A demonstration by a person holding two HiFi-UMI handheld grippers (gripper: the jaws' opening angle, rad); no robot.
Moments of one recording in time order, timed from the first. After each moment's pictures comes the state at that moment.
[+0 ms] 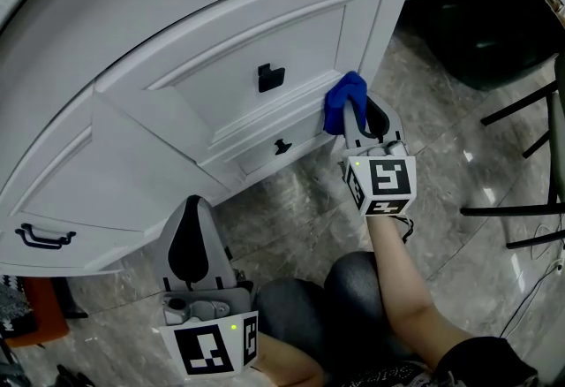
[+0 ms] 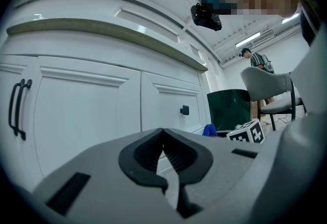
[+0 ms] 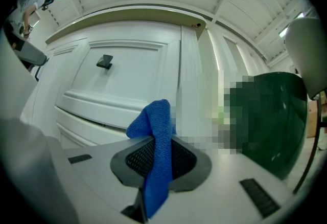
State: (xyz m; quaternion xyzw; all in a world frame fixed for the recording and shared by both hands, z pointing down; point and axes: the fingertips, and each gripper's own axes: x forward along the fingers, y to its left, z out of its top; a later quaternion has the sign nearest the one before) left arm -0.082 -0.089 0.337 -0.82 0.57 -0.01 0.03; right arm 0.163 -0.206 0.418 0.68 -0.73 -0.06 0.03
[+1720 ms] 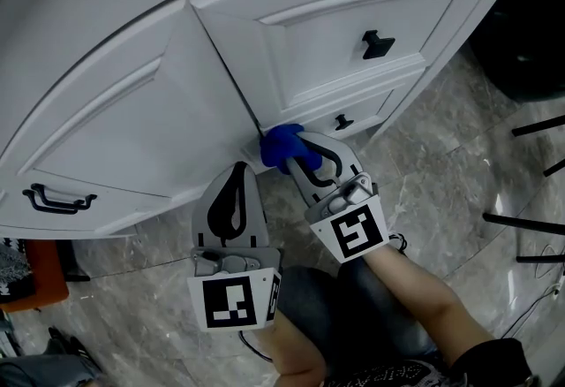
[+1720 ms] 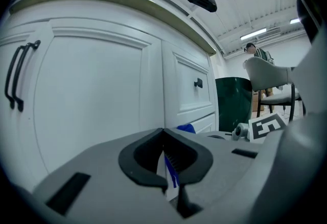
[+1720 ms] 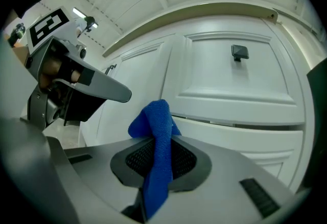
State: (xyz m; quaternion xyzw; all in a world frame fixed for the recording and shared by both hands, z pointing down) left arm -0.127 -0.116 0.405 -0.82 0.57 -0.06 -0.01; right arm -0.076 -0.148 0.455 0.42 -0.90 -0.11 0.08
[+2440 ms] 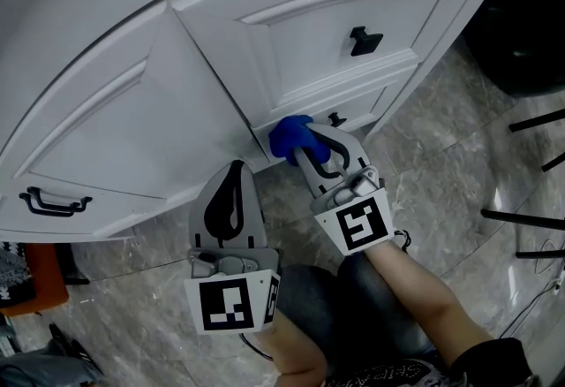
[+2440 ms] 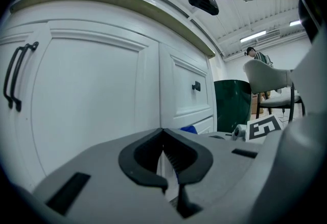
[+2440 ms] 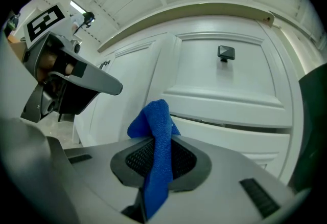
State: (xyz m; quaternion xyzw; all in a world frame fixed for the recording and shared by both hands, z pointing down) left arm -0.118 -0.115 0.399 -0.83 0.56 -0.05 -0.02; right arm -0.049 -0.157 0.452 0.45 -0.88 -0.11 0.09
